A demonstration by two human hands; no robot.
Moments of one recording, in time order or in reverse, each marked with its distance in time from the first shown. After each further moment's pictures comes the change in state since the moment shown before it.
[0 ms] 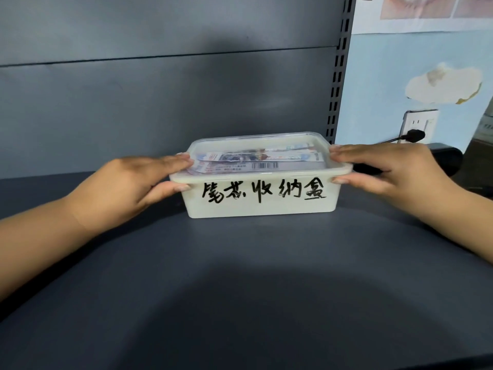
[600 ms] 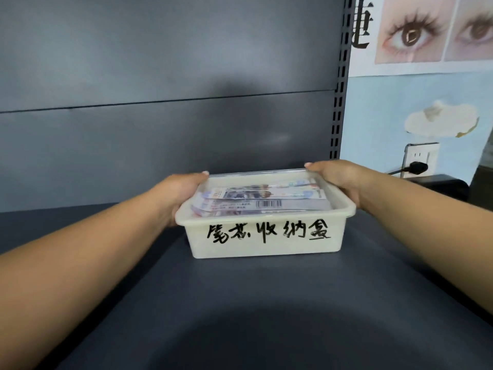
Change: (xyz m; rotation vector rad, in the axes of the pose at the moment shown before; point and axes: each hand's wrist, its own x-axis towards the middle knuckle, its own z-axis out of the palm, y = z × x) left_hand 0.082 -0.004 0.034 -1.133 -0.059 -1.266; right_hand 0.079 0.024 0.044 0.961 -0.246 1.296
